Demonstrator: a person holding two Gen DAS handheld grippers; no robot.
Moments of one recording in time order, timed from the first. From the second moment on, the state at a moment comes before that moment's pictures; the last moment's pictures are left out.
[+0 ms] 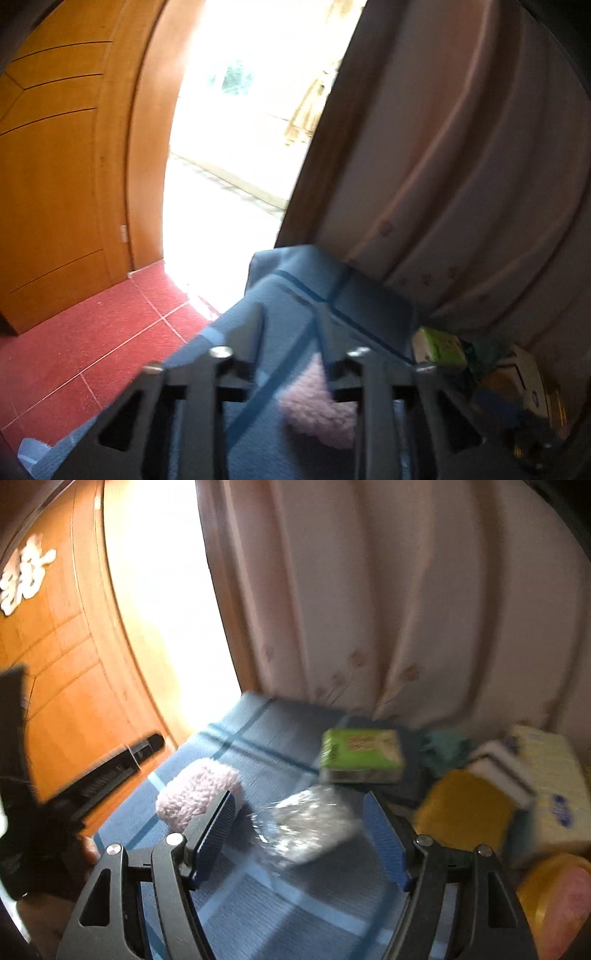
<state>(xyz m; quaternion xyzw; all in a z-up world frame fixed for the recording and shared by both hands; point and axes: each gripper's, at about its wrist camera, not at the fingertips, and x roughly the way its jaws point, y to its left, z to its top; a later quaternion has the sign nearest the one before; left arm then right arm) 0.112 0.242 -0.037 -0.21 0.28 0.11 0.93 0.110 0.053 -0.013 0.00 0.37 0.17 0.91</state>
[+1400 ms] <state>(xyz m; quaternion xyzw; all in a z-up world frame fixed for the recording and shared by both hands) 0.125 0.204 -0.055 -0.13 0.41 0.04 0.90 0.042 0.006 0.008 -0.01 0.24 0.10 0.96</state>
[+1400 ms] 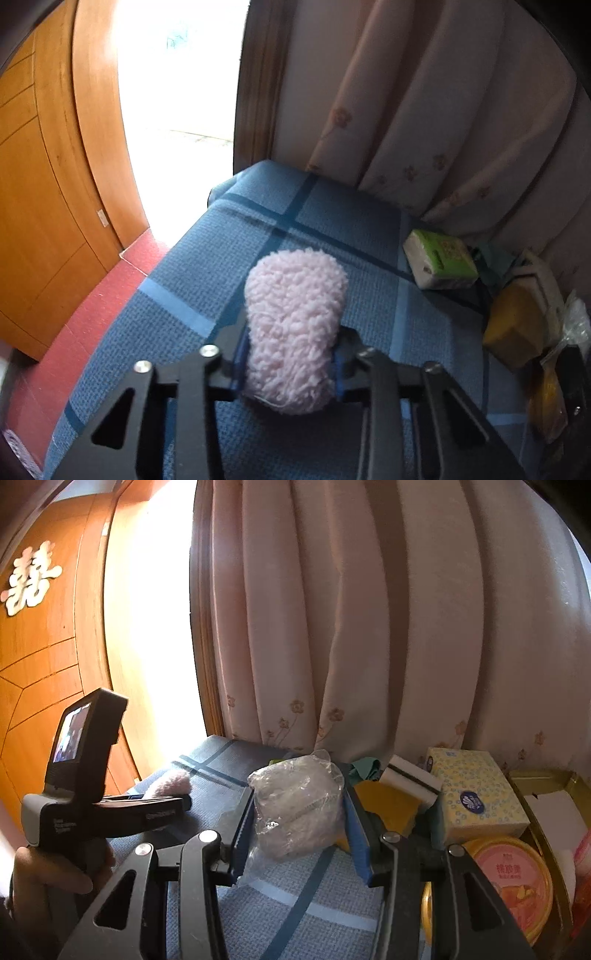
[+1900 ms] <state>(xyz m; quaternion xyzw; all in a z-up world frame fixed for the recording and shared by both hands) 0.076 0.203 -0.022 -0.14 0.28 0.10 0.94 0.021 0.011 0.015 -0.06 0.19 0.08 0.98</state>
